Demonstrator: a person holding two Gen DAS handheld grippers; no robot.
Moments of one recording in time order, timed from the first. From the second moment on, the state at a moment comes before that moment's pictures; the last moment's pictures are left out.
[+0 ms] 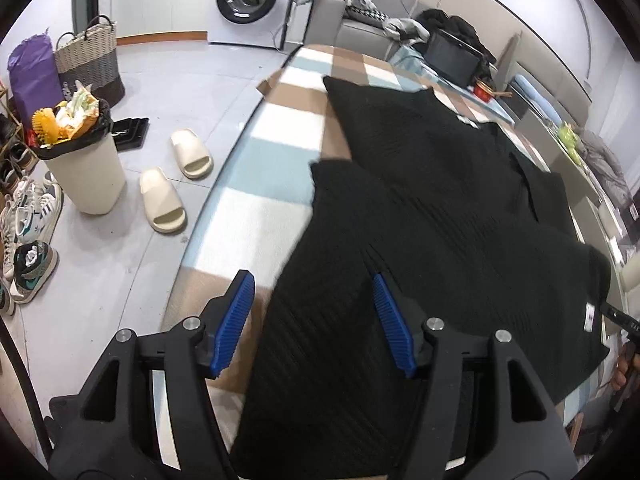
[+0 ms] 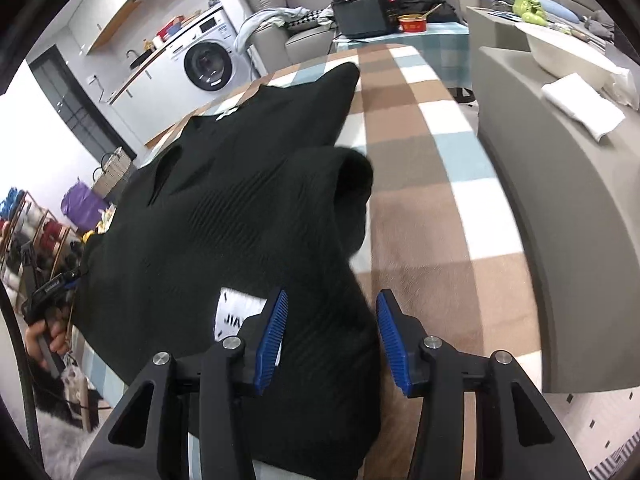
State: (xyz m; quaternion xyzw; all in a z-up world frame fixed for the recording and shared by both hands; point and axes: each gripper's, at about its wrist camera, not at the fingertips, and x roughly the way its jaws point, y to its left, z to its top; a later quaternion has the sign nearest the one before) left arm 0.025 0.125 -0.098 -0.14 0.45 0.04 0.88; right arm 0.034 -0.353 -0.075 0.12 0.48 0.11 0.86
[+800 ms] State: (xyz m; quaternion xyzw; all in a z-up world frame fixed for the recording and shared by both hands) left arm 0.041 0.122 -0.018 -0.17 0.33 0.00 0.93; right arm 0.039 -0.344 -0.003 0.14 0.34 0.12 0.92
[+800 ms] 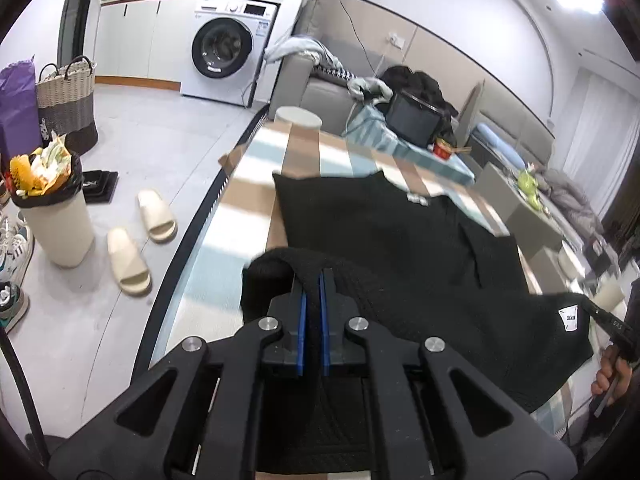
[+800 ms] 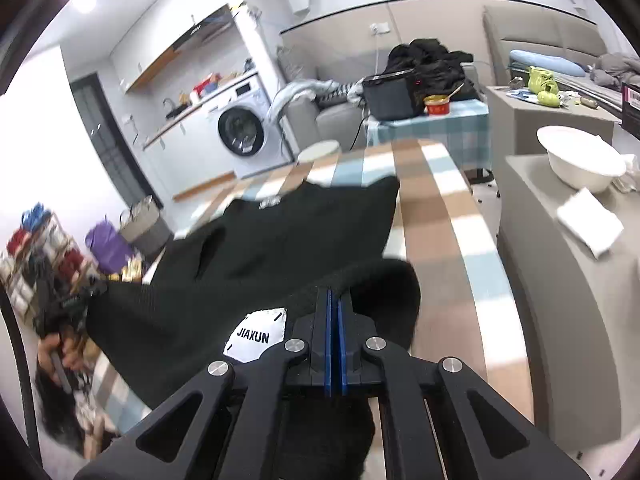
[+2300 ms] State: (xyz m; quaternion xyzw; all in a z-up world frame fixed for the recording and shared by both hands) left arm 0.046 0.113 -0.076 -0.16 0.42 0.03 0.89; right arm 0.086 -0.363 -0.074 0.14 0.45 0.10 0.88
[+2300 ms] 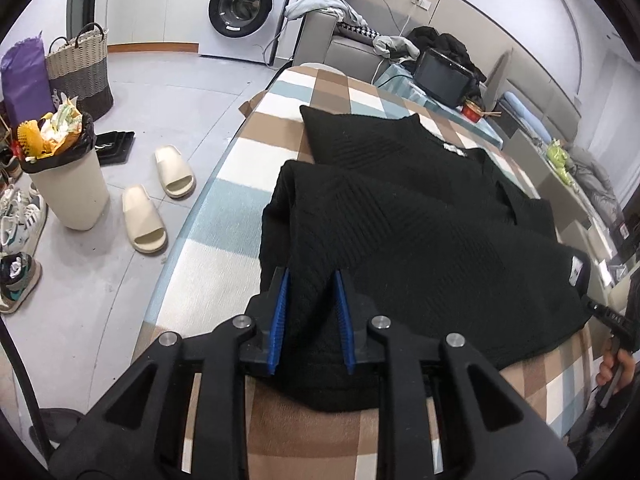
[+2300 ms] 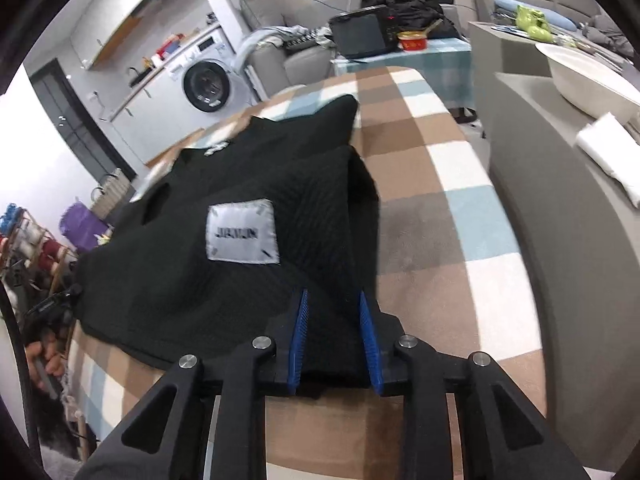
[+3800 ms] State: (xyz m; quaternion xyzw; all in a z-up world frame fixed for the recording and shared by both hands) left arm 0.161 0.143 -0.061 -0.23 0.40 0.02 0.89; right arm 0.164 -0.376 -0.039 0.25 0.40 0.06 0.88
